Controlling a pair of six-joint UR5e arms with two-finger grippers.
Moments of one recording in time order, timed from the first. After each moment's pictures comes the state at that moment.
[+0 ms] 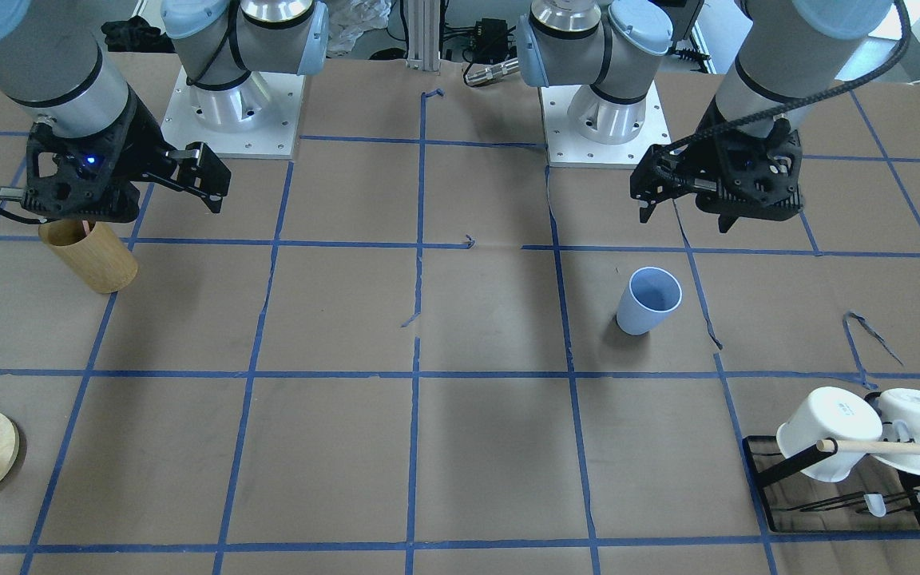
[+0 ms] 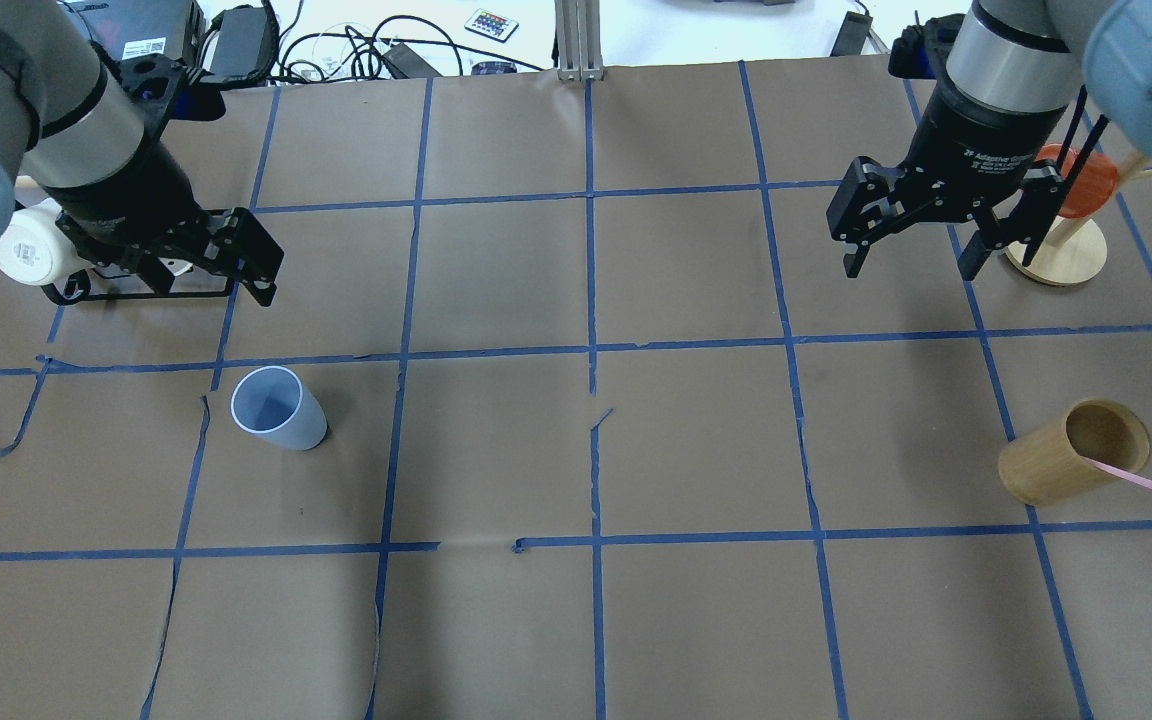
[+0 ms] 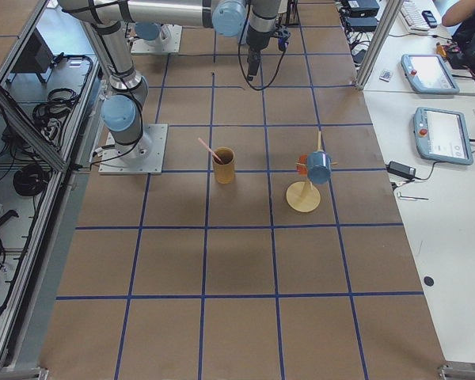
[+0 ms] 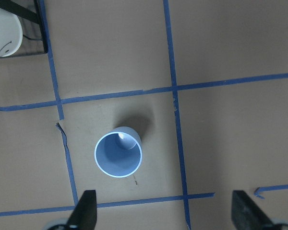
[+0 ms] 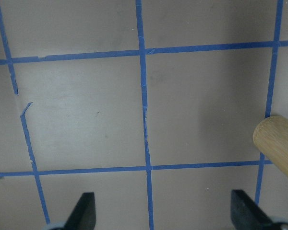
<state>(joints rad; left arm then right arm) -1.42 -1.52 -1.73 -1.50 1.60 0.29 1.51 -1.54 1.58 -1.44 -1.55 0.00</state>
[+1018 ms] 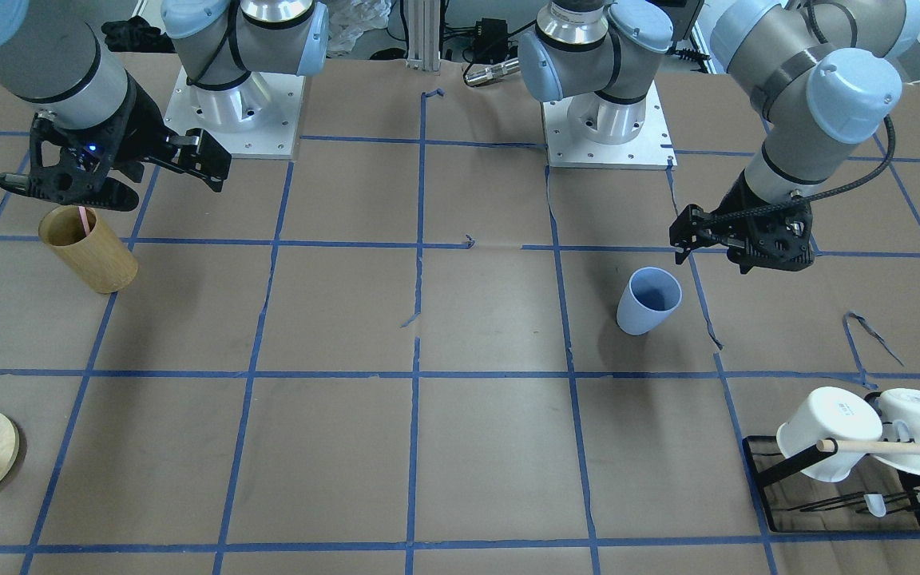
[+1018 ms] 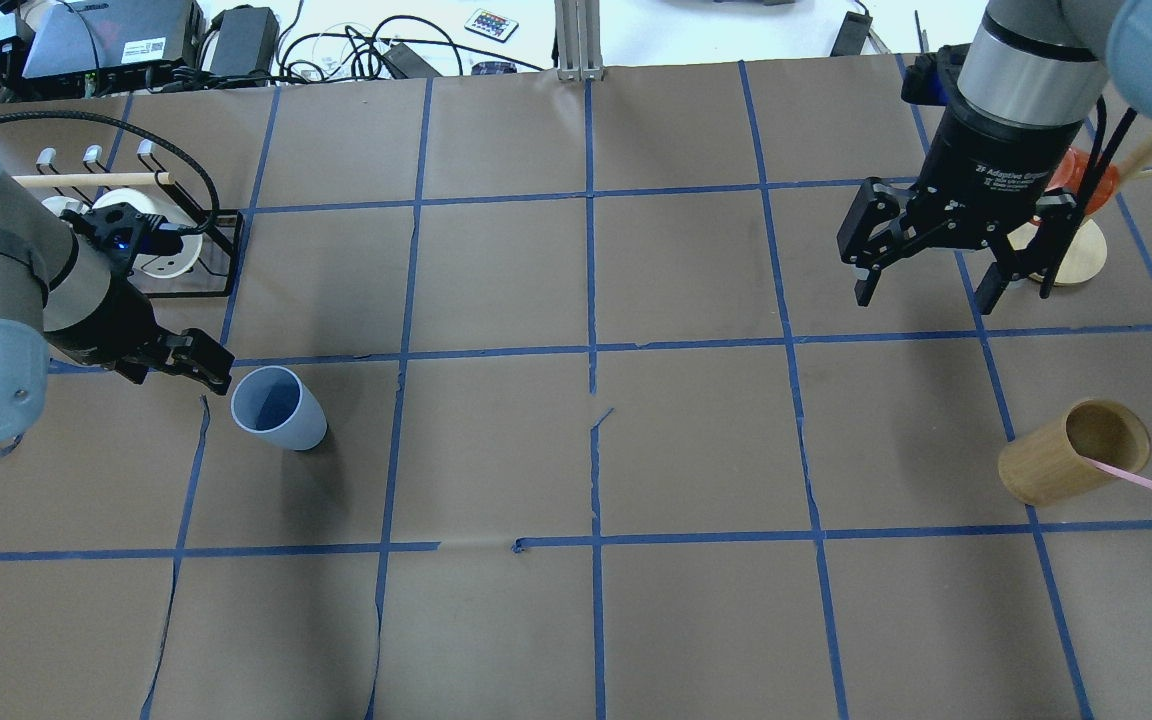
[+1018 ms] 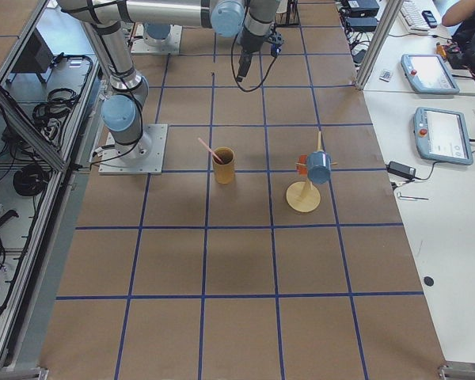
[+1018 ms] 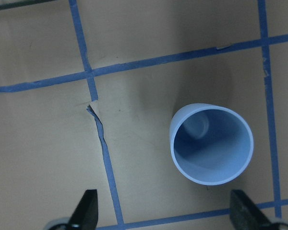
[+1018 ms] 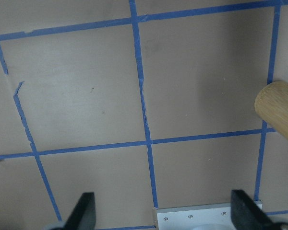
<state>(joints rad) -1.22 -1.53 -2.05 -1.14 1.59 0.50 1.49 -1.54 1.57 -1.31 -1.55 0.06</state>
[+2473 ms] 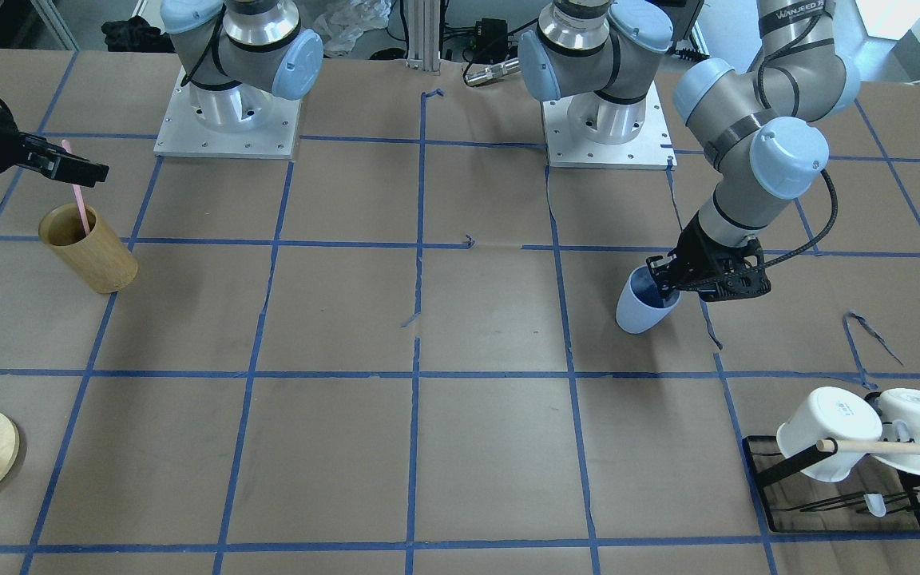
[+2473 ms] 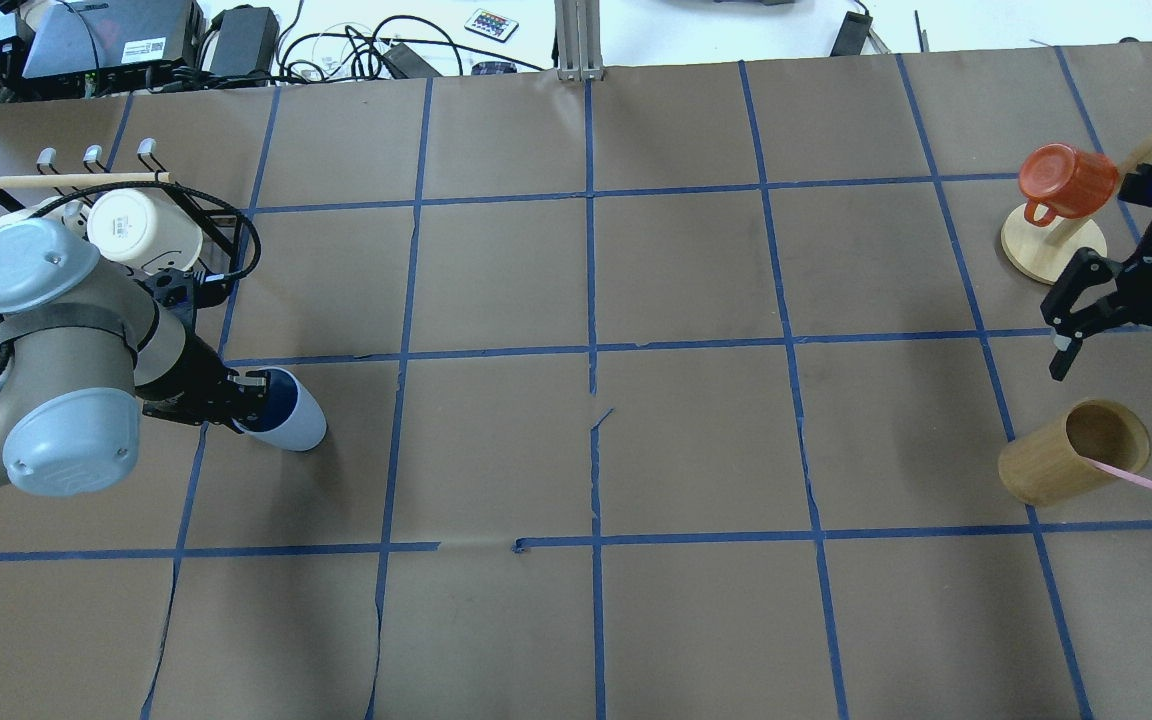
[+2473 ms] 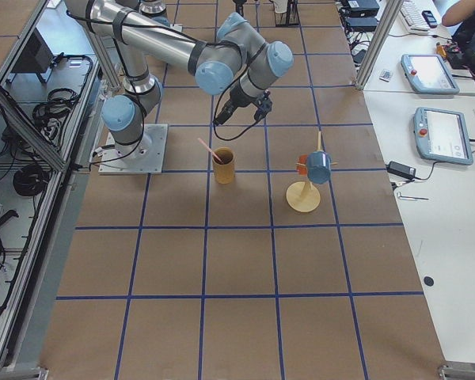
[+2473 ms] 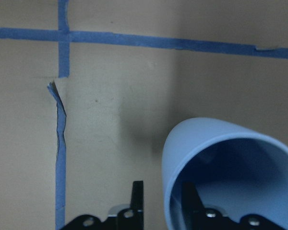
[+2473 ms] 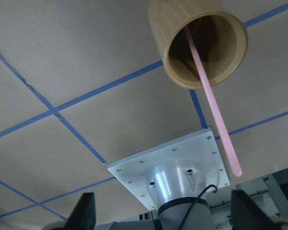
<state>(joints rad) -1.24 -1.63 -2.18 -0.93 1.55 0.18 1.11 -1.49 1.67 -1.16 -1.69 0.02</state>
